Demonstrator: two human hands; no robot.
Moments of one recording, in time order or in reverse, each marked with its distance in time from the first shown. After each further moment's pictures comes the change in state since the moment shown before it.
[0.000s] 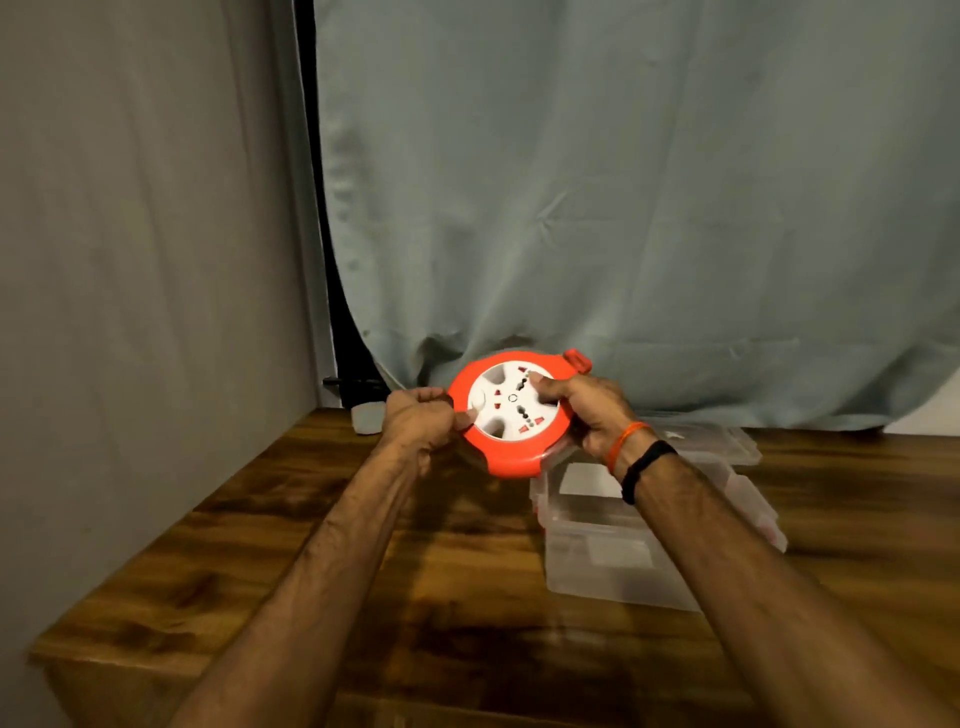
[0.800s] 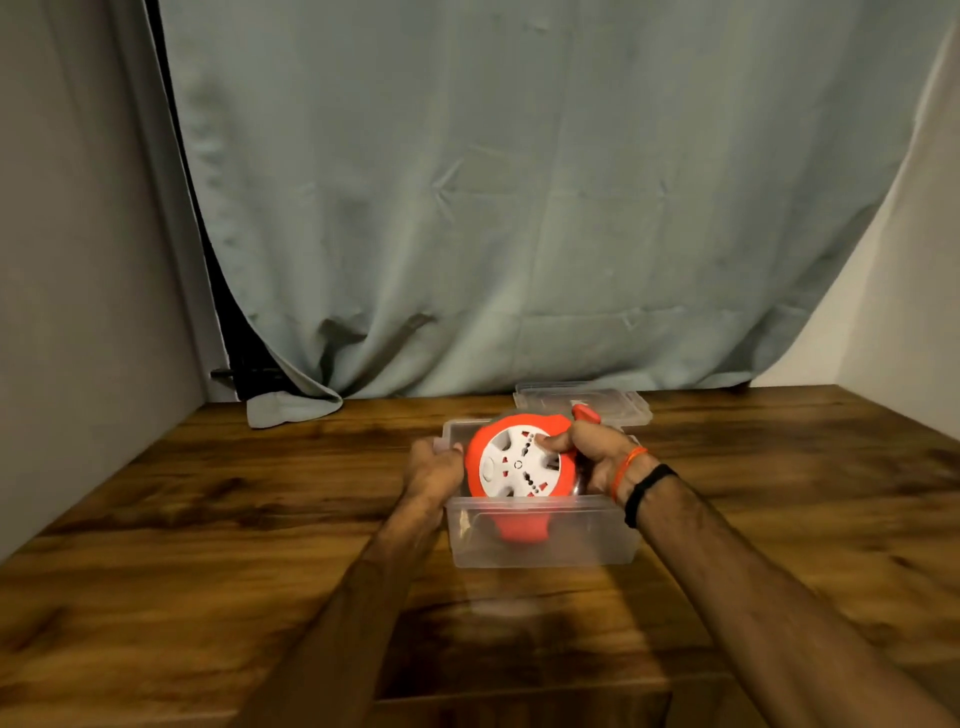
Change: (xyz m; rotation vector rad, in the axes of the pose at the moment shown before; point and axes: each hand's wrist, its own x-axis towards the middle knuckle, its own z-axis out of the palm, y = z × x) left_hand -0.017 -0.104 0.099 0.234 -0.066 -0.076; right_hand -0.017 0.019 -0.130 -0.238 0.108 0.353
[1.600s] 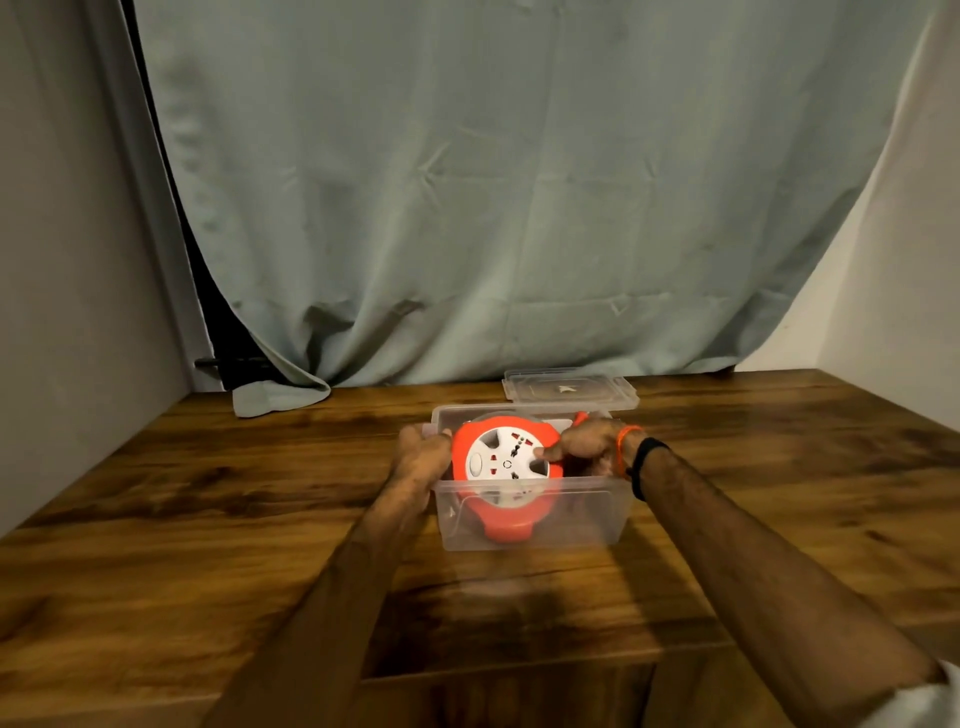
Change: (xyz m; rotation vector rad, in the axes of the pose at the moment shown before) left_hand -0.003 0.002 -0.002 0.026 -0.027 -0.013; right_hand -0.003 -0.004 -0.017 -0.613 0.036 0.001
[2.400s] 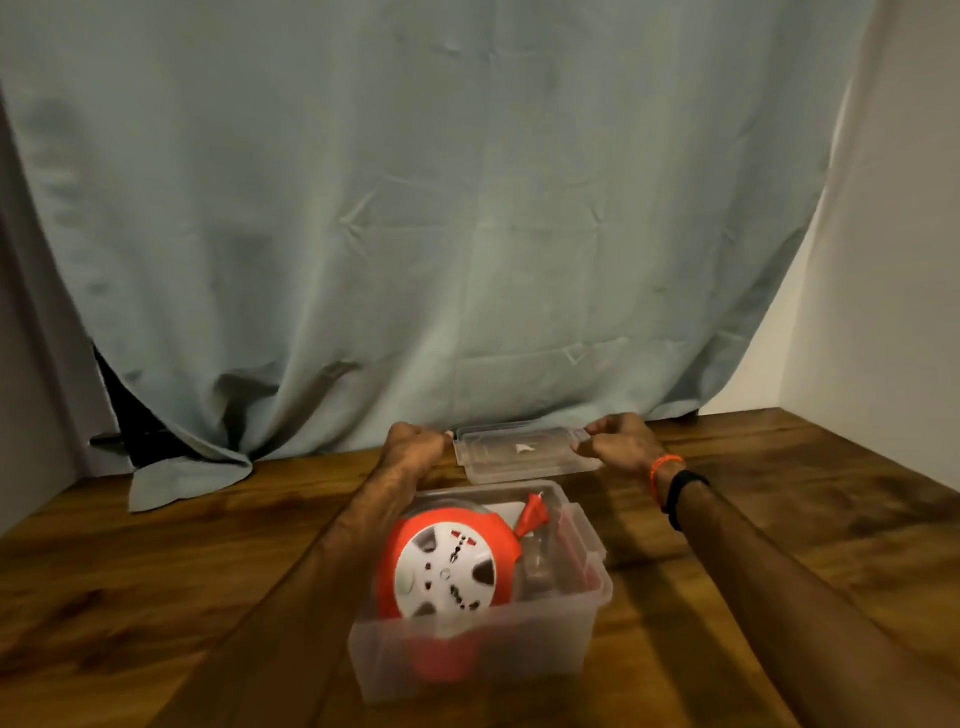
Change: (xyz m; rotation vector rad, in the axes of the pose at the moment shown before) left_hand 0.065 0.085 0.080 0.156 -0.095 0.067; right_hand 0.063 0.010 -0.116 0.029 0.475 -0.174
